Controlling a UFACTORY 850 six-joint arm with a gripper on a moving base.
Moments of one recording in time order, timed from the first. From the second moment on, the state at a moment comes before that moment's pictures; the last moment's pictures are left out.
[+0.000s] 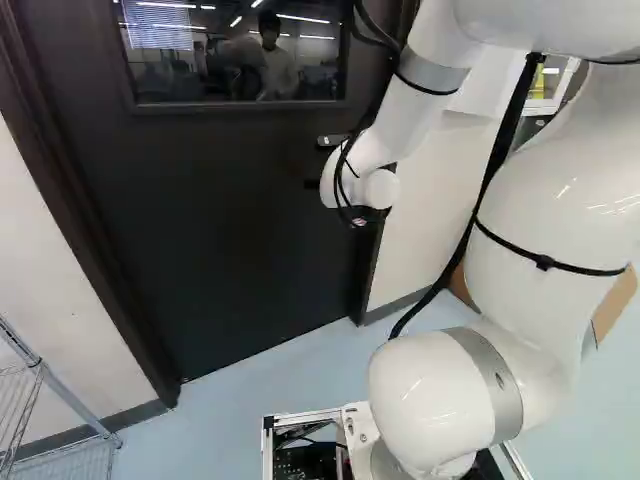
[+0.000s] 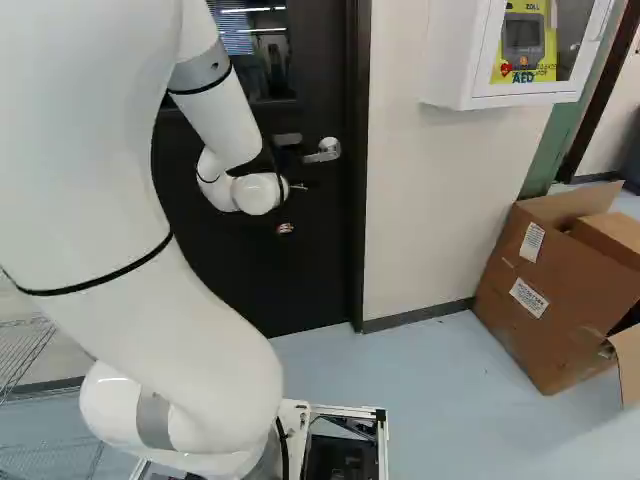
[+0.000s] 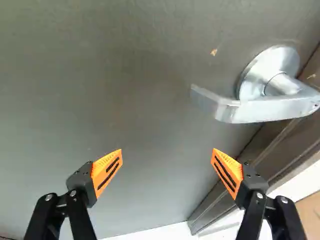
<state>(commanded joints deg) 2.6 -3.7 -32.9 -4.6 40.8 0.0</state>
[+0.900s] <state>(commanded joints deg) 2.0 6.4 -26.8 -4.6 40.8 0.0</state>
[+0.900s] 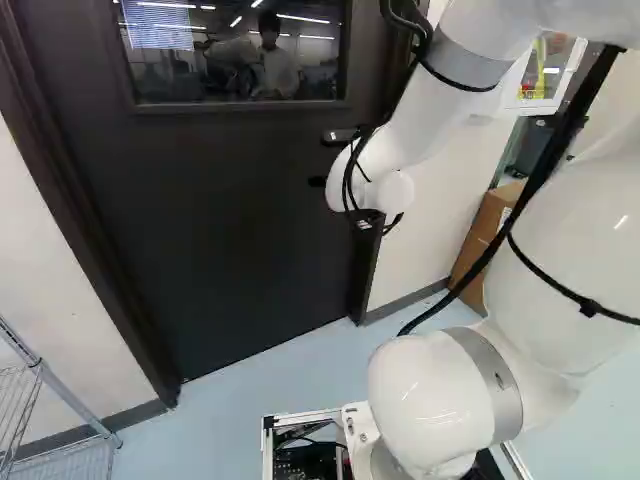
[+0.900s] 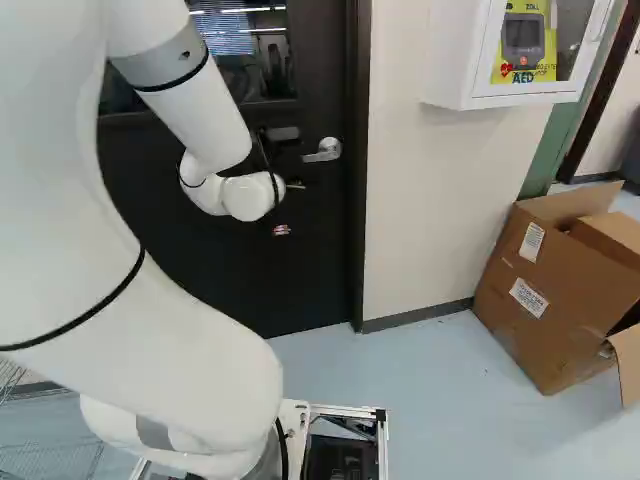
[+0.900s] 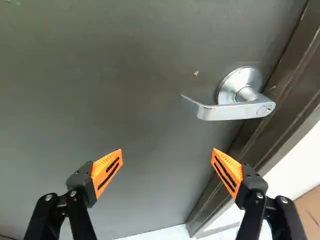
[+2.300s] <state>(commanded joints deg) 1.2 12.2 -30.7 -4.6 40.8 0.0</state>
